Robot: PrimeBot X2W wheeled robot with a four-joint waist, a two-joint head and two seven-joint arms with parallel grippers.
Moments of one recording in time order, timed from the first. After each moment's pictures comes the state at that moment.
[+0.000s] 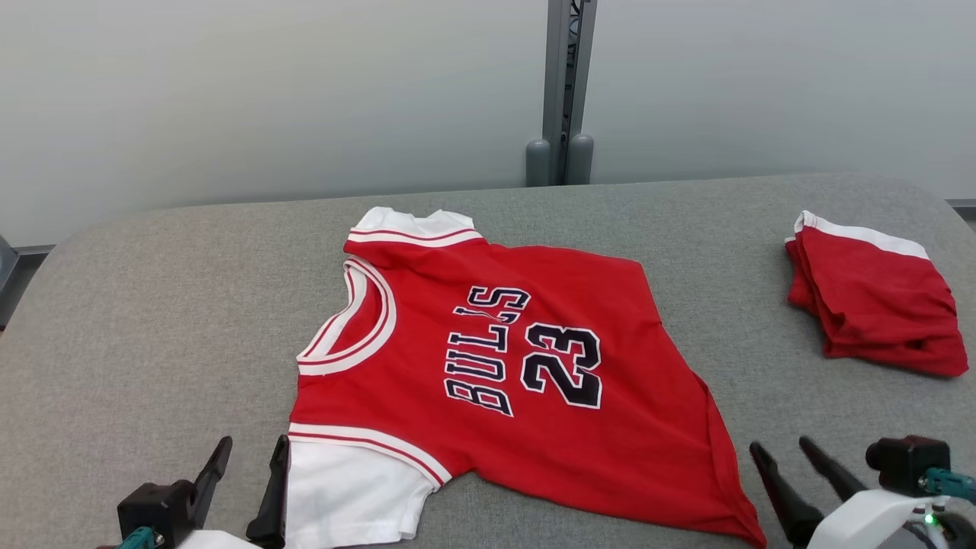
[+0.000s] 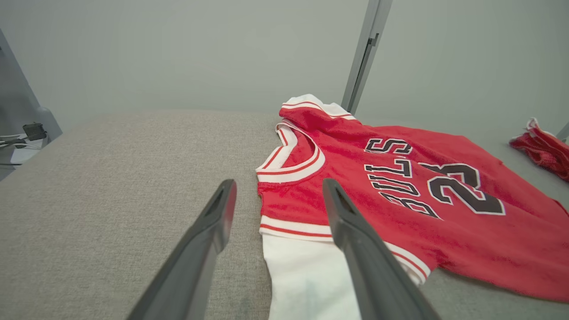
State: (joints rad) left arm 0.09 0.13 -0.04 0.17 -0.30 -0.06 -0.11; right arm -0.02 -0.27 0.18 0.25 0.48 0.13 0.01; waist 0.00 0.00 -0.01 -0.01
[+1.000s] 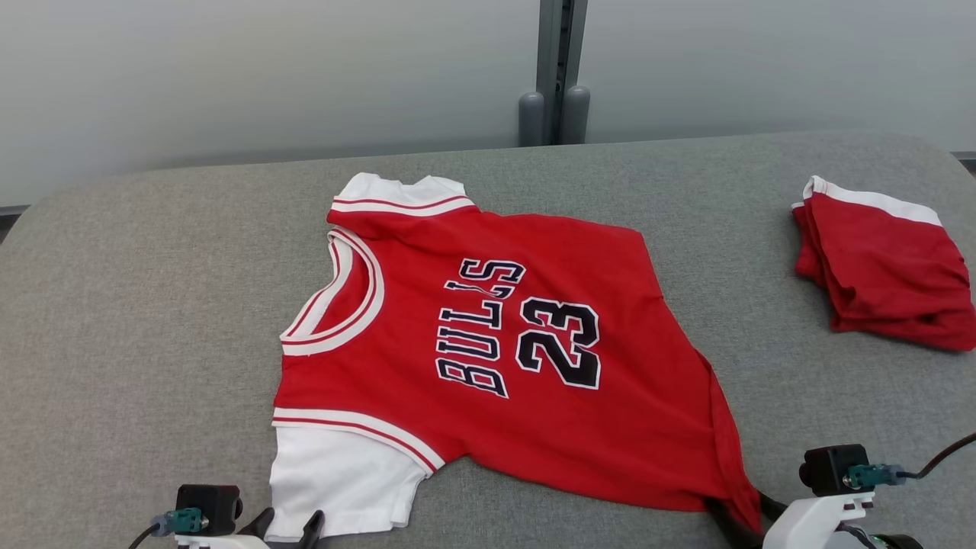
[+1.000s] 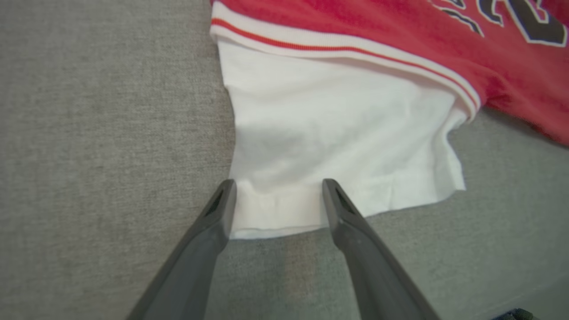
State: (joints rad) left arm 0.04 0.21 -0.16 0.34 -0.42 -0.12 0.25; right arm -0.05 -0.23 0.28 0.38 0.55 0.13 0.30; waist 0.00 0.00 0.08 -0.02
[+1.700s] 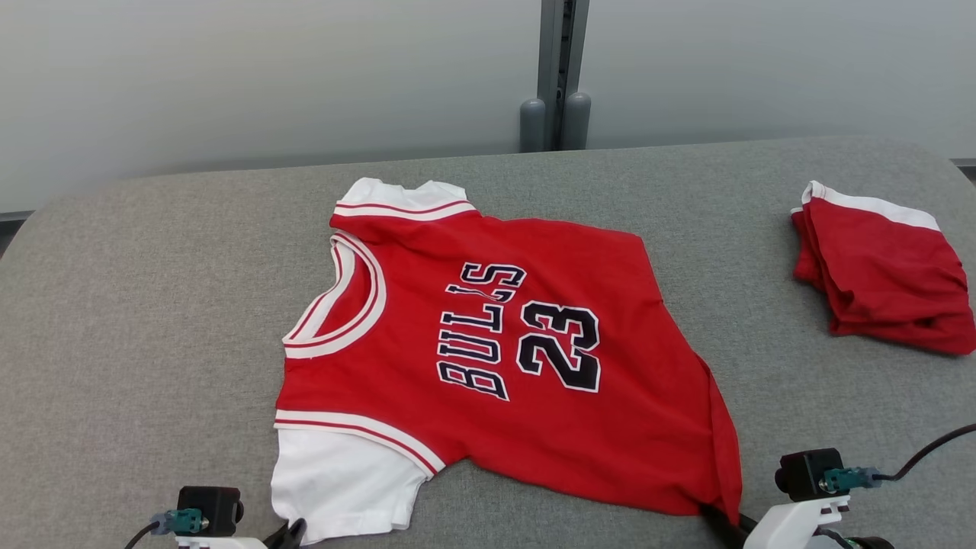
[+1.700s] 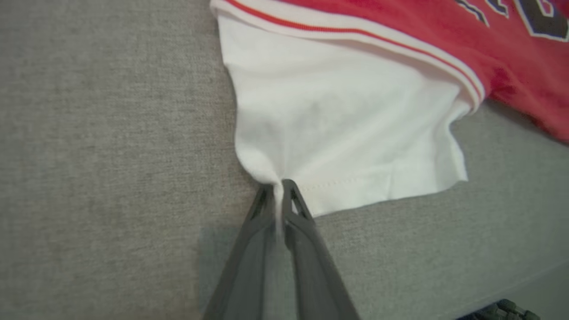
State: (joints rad) left arm 0.03 0.23 -0.20 0.36 -0.50 -0.12 0.30; right arm -0.08 -0.23 0.36 0.40 0.61 0.13 0.29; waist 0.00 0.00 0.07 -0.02
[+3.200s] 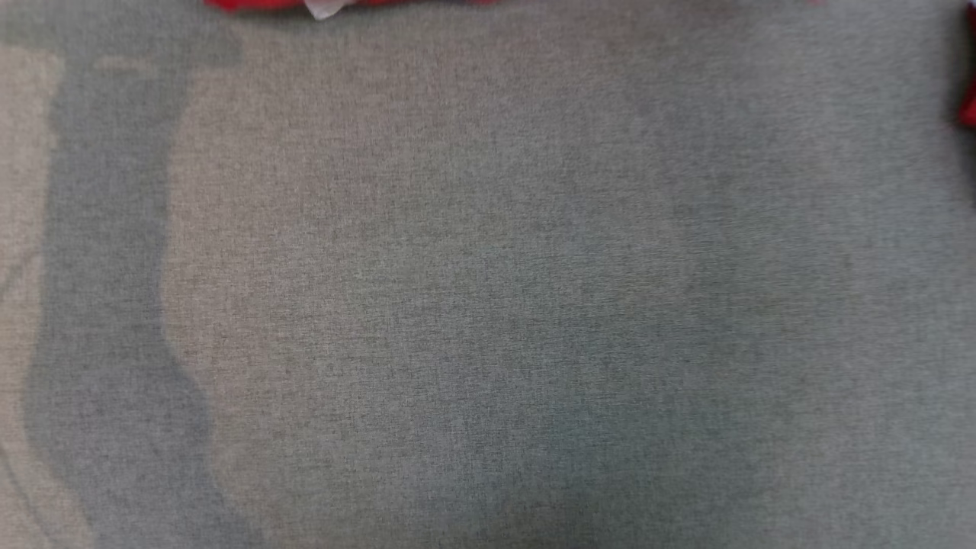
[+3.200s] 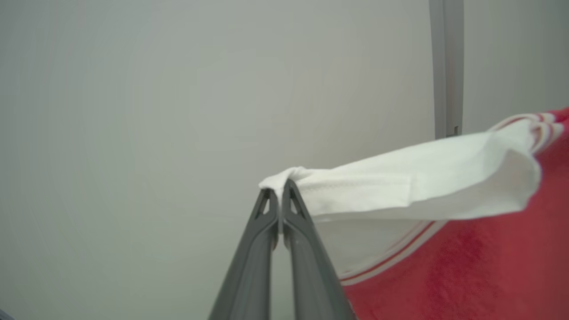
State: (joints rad) left arm -1.48 0.53 -0.41 0.61 -0.43 -0.13 0.10; right arm -1.49 -0.30 0.46 0.61 1.05 0.13 0.00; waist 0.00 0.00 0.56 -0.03
